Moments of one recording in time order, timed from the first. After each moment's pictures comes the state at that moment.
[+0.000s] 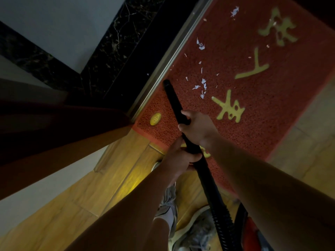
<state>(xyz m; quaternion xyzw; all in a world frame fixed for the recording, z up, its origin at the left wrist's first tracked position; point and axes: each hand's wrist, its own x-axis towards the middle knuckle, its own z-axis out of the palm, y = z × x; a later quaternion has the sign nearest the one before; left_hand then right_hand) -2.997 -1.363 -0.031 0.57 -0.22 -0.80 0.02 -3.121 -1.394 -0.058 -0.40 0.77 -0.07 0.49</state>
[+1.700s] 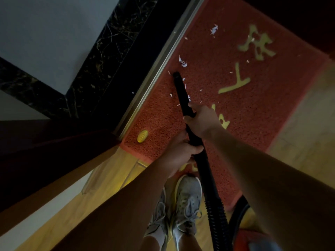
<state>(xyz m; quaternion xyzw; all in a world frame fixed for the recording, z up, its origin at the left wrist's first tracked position) -3.068 -1.421 -0.034 0.52 -0.29 -0.80 -0.02 -3.200 -1.442 -0.051 -0.37 0.81 -0.06 0.45</state>
